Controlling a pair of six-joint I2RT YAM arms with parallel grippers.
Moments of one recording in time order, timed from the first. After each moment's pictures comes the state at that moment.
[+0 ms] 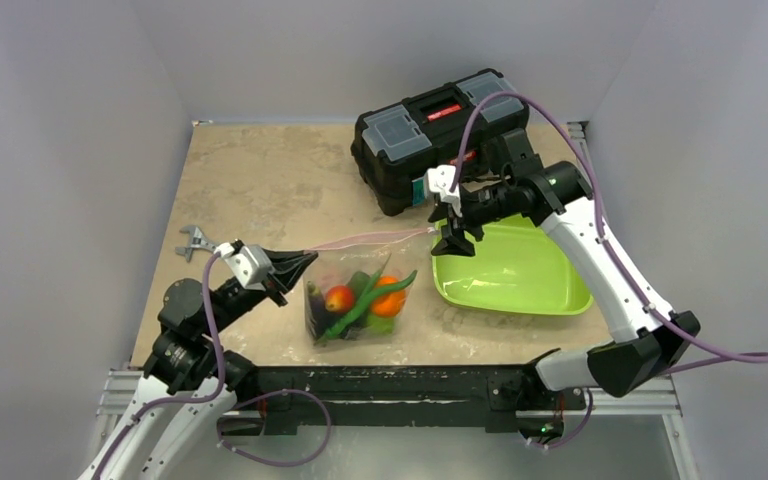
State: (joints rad) left arm -0.49 0.33 0.57 -0.09 0.38 0.01; right arm 0.45 1.37 1.55 -1.15 -0.77 -0.94
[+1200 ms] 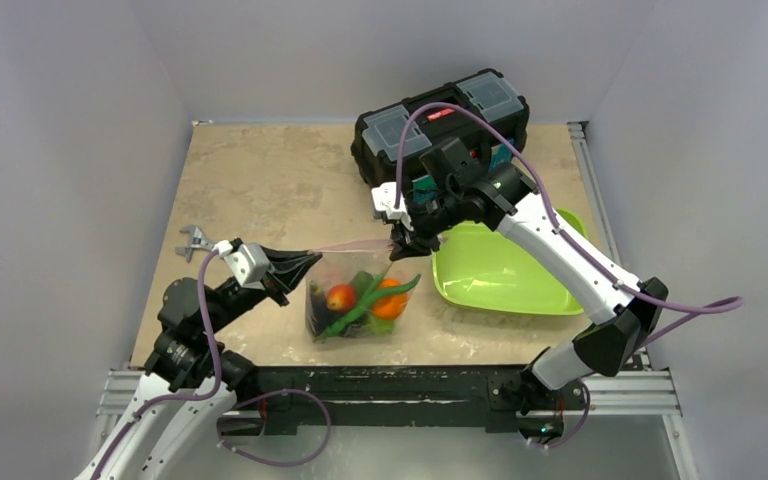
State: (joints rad) left arm -0.49 0.35 0.57 -0.04 0.43 -0.05; right arm 0.71 1.51 1.64 -1.09 -0.73 -0.85
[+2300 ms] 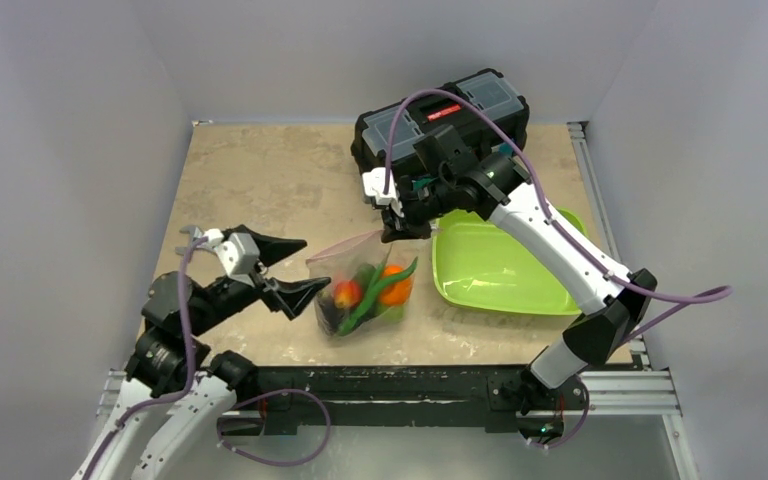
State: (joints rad) left arm -0.49 0.38 0.67 -0.20 0.49 -0.14; right arm 0.72 1.58 1.75 -1.07 -0.67 -0.80
